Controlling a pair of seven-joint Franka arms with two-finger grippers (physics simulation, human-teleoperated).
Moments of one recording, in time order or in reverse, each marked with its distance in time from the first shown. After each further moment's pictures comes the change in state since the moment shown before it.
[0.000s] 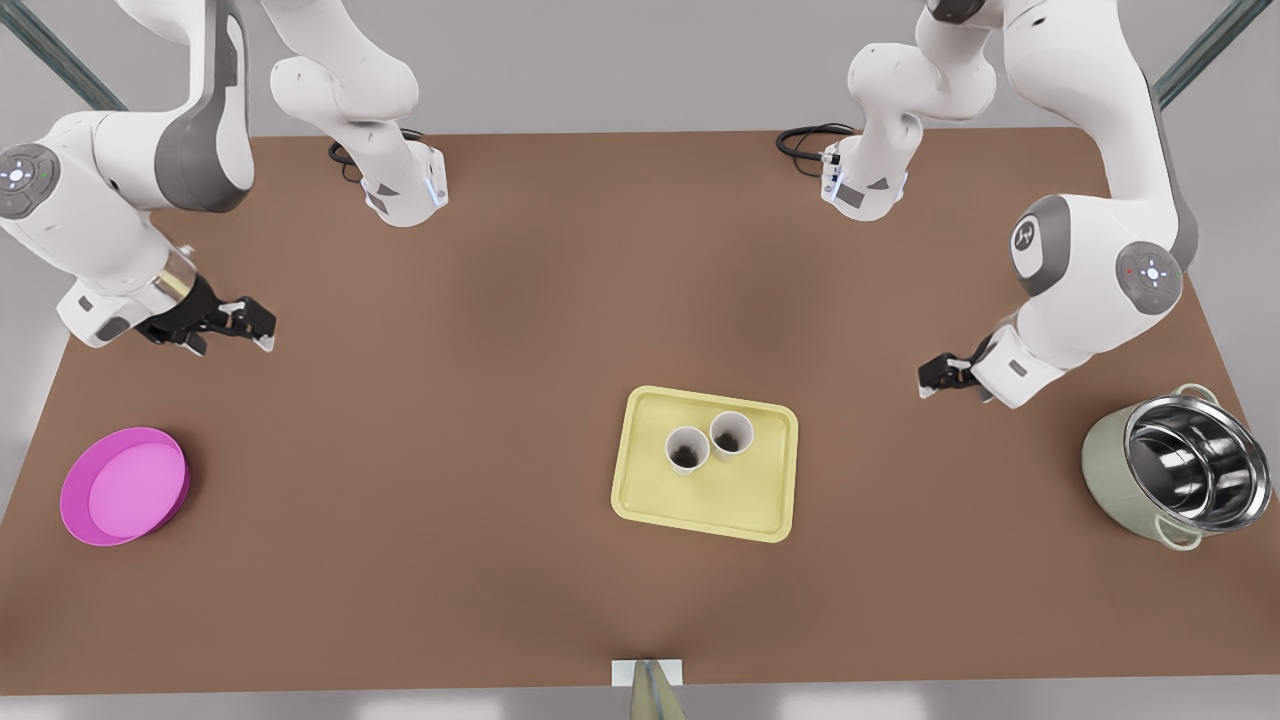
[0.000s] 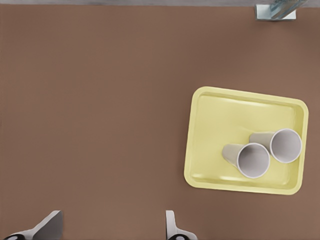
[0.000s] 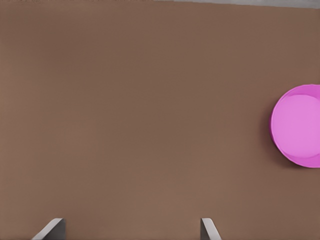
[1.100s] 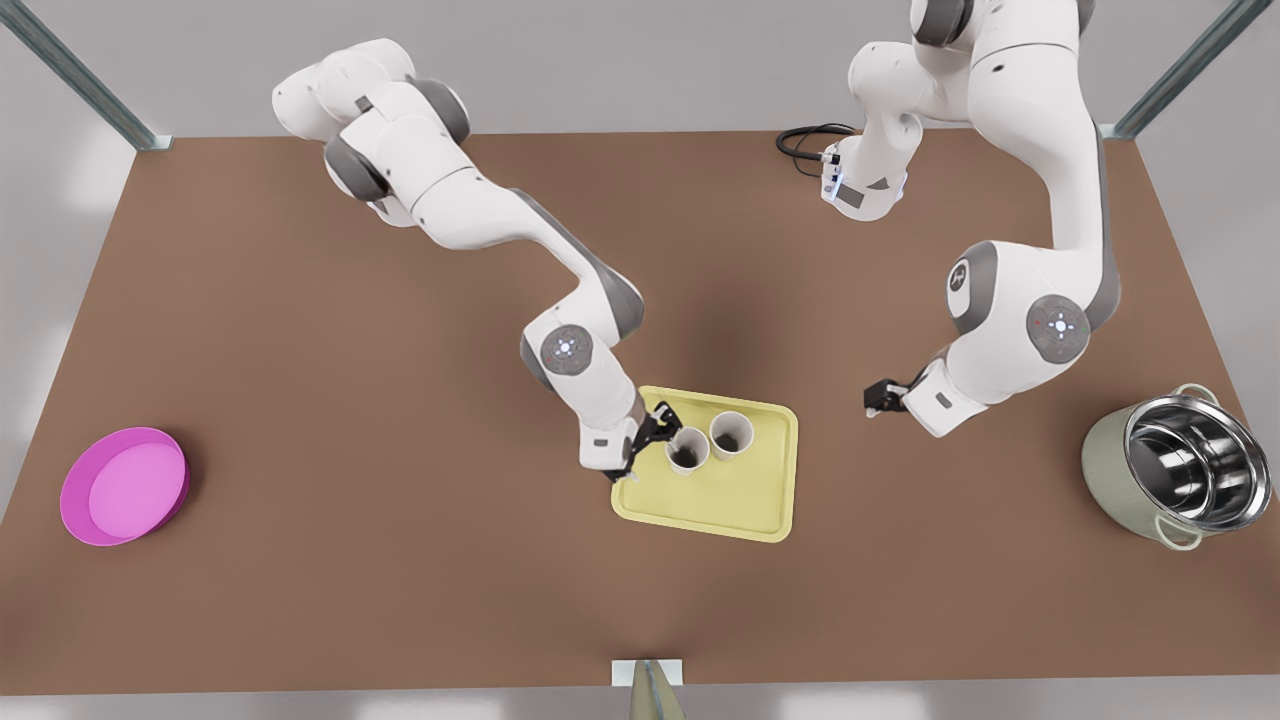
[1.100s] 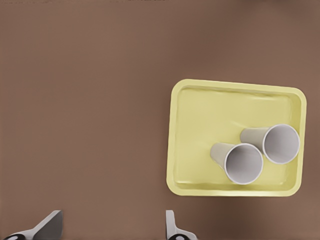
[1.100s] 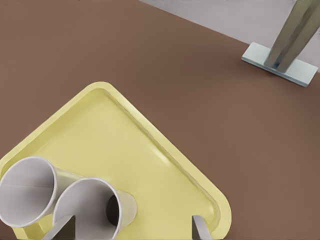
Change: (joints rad) left arm -0.053 0.115 -0.030 0.010 -0.023 0.063 -0.005; right arm 0.631 0.965 0.105 0.705 0.077 0.588 0.079
